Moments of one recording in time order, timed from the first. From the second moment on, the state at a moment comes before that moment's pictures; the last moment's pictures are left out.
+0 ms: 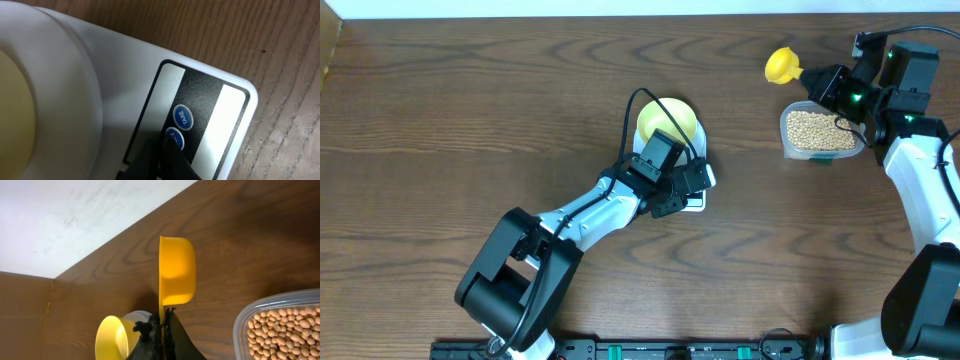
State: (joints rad) left arm -0.62 1.81 0.99 -0.23 0.17 0.65; right arm -0.14 1.65 1.22 -0.22 -0.59 0.50
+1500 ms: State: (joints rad) left arm -0.40 1.42 1.00 -0.34 0.06 0.35; right arm -0.14 1.65 1.22 -0.21 -0.49 0.49
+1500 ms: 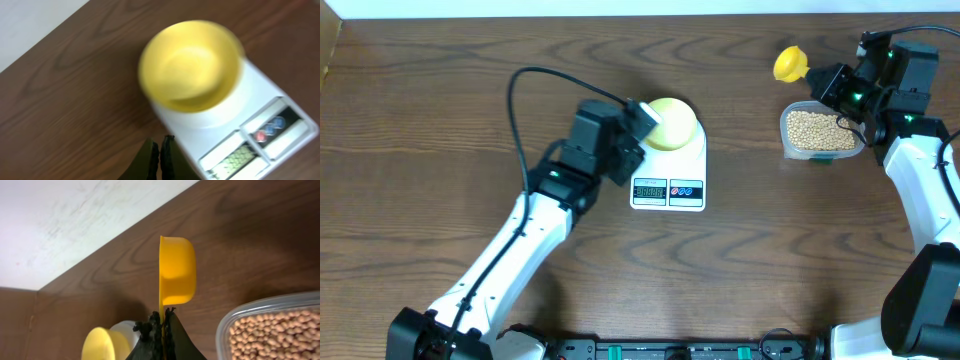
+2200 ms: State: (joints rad) left arm -0.38 1.36 1.00 -0.44 0.10 0.27; right arm -0.14 1.65 1.22 -0.19 -0.43 0.49
